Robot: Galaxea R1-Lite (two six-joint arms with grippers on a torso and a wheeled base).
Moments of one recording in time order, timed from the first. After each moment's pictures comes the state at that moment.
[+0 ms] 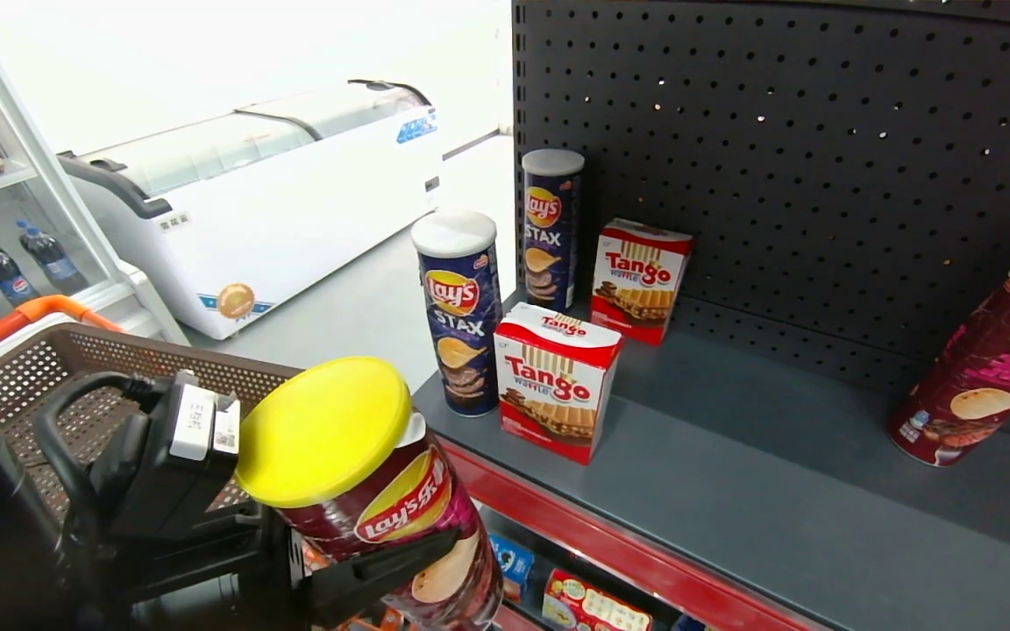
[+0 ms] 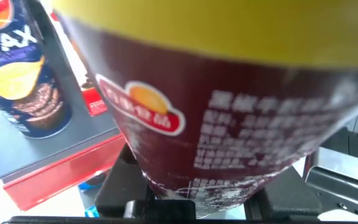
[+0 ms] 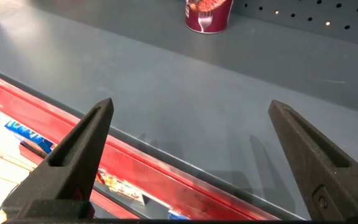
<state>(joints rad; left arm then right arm) -0.60 1.36 -0.30 -0.98 -0.49 0.08 -0.02 0.00 0.00 0.00 -0.02 -0.01</state>
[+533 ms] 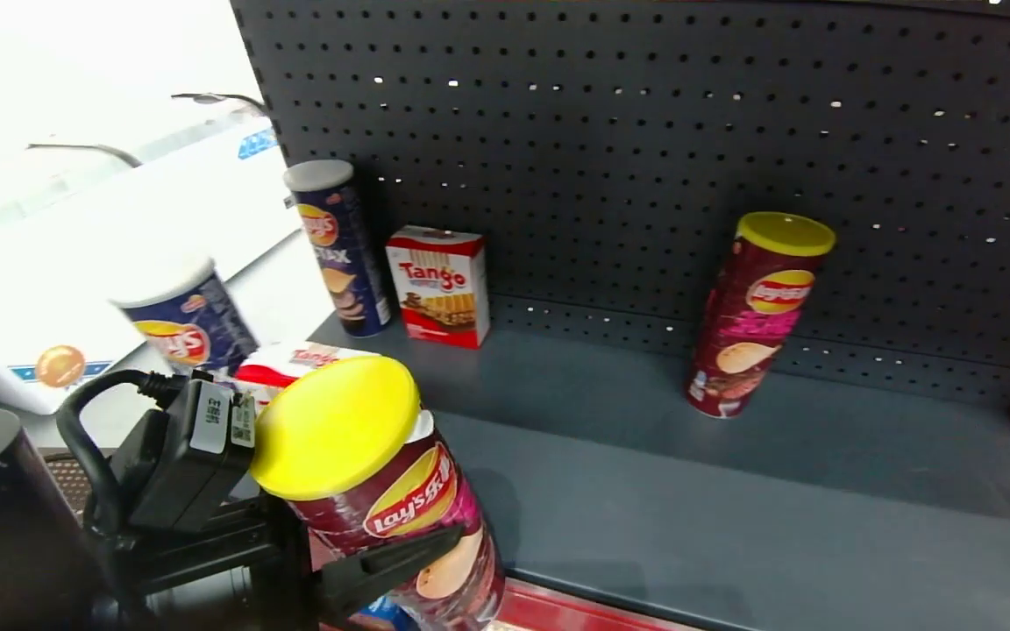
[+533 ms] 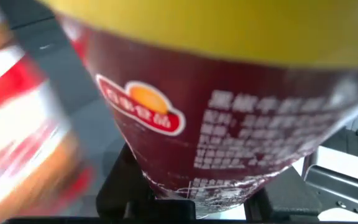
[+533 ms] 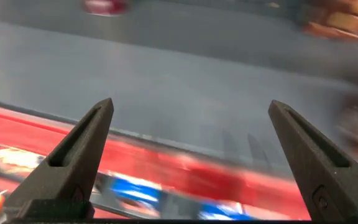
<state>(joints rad) -0.60 1.38 -0.31 -0.99 -0.49 0.08 -0.01 0.00 0.00 0.00 -0.02 -0.01</state>
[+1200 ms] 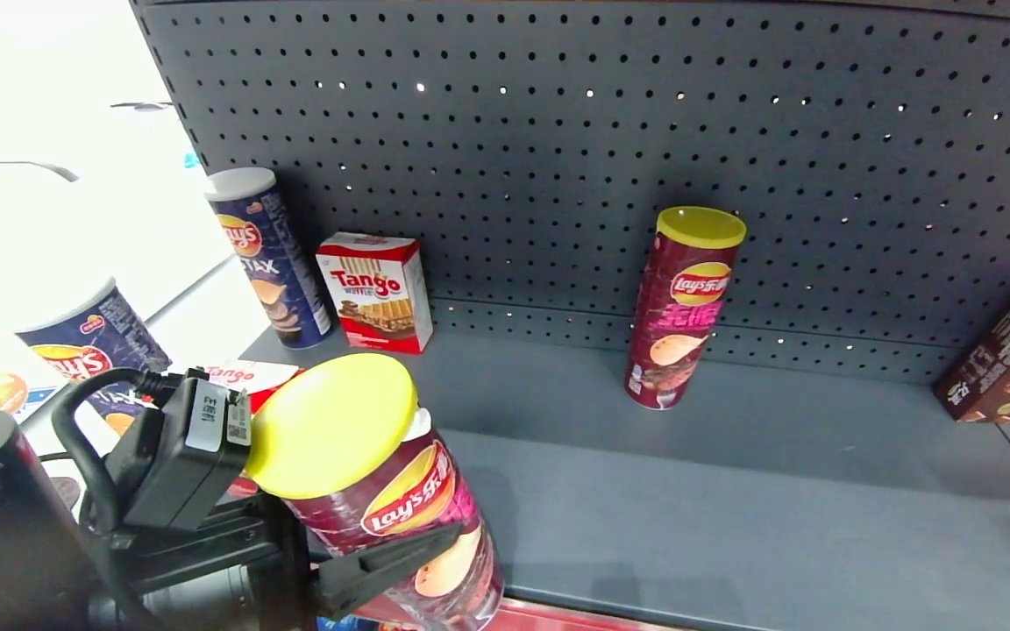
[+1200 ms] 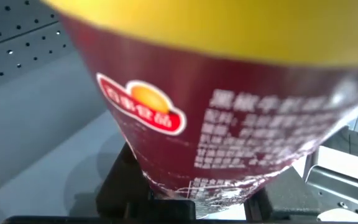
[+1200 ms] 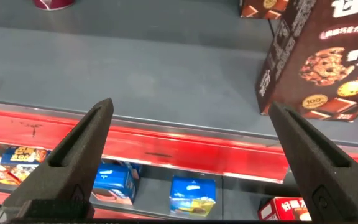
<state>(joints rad) -0.59 1.38 -0.31 -0.99 -0.49 0.08 -0.02 0.00 0.00 0.00 -0.01 -0.01</state>
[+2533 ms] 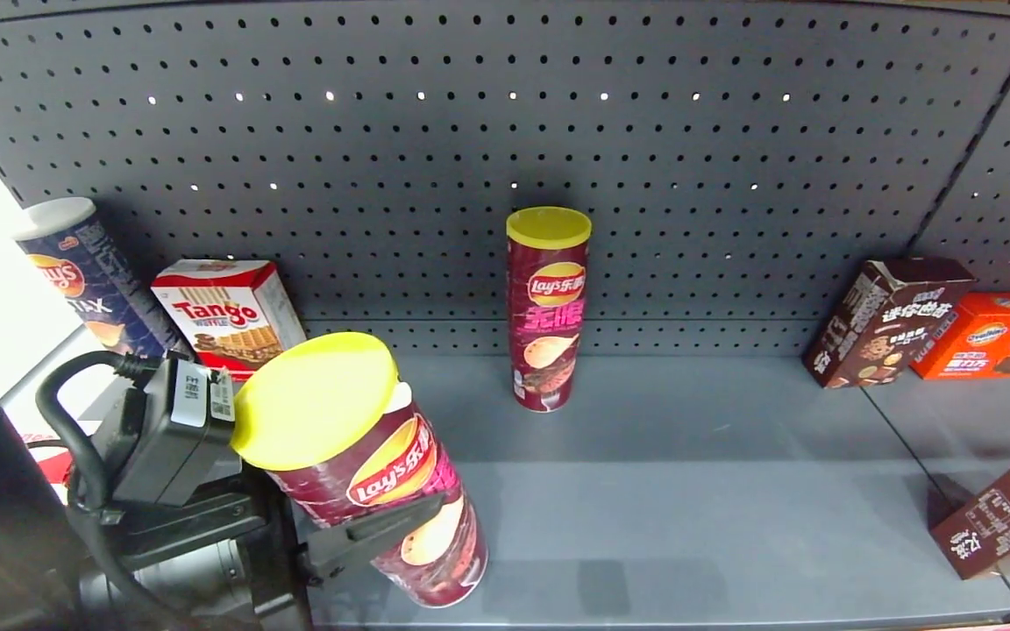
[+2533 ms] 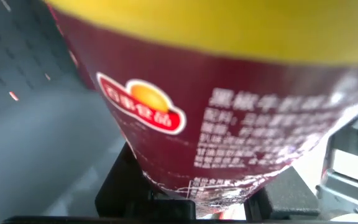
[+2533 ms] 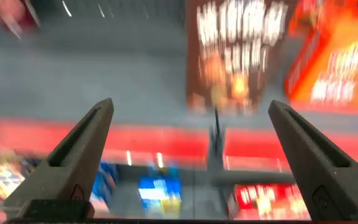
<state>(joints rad) -0.54 1.37 -0.32 -0.99 -0.49 0.11 0.00 0.13 -0.15 -0.04 0.06 0.00</state>
